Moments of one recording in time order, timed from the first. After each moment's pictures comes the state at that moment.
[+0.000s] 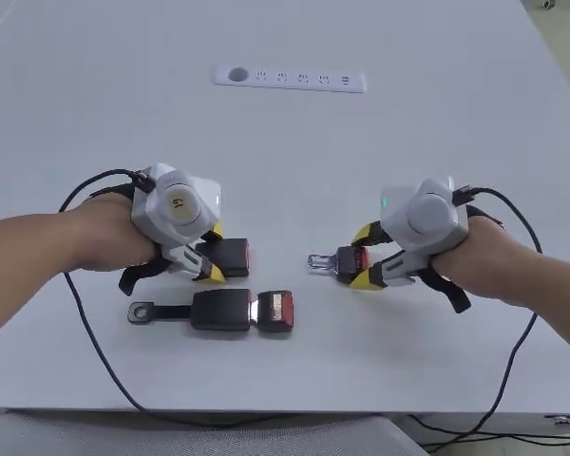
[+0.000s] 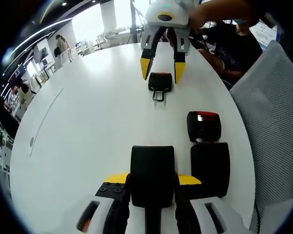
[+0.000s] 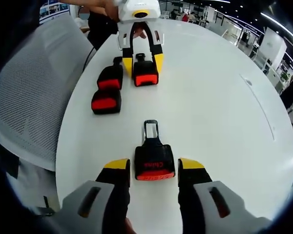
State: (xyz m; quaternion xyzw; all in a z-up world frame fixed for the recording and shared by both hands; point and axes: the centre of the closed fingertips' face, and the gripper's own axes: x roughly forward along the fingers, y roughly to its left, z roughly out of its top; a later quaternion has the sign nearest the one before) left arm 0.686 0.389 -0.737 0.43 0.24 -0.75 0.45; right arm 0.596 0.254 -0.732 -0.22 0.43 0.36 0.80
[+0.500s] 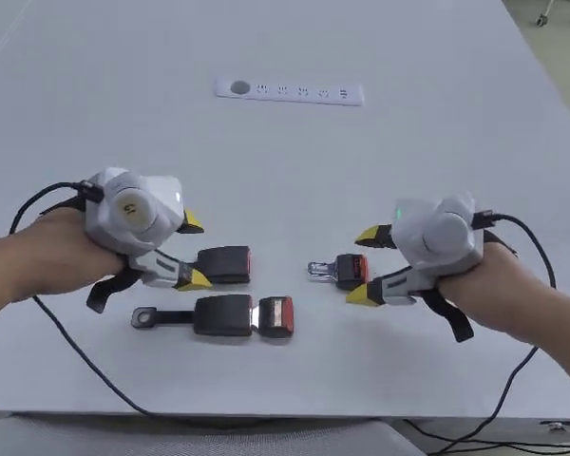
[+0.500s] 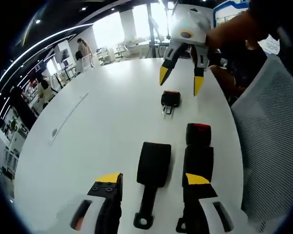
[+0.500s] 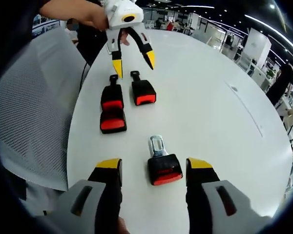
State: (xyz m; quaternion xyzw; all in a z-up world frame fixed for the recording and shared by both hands) left arm 0.697 0.425 -0.684 0.37 0.22 -0.71 0.56; right arm 0.584 0.275 -0.696 -0.20 0.39 0.31 0.85
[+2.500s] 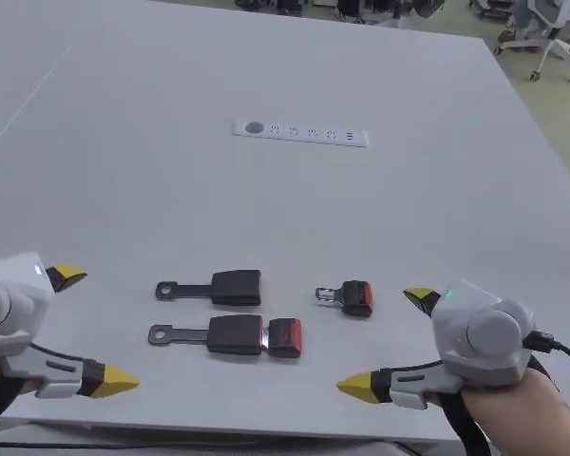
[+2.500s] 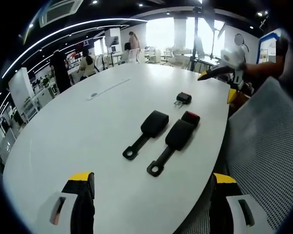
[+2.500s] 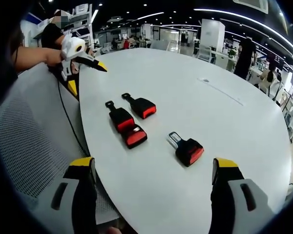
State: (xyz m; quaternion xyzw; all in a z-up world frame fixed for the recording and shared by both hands) left arm 0.681 0.554 -0.661 0.27 0.28 -0.62 0.68; right arm 0.531 0.306 -0.669 -0.06 0.35 0.16 0.92
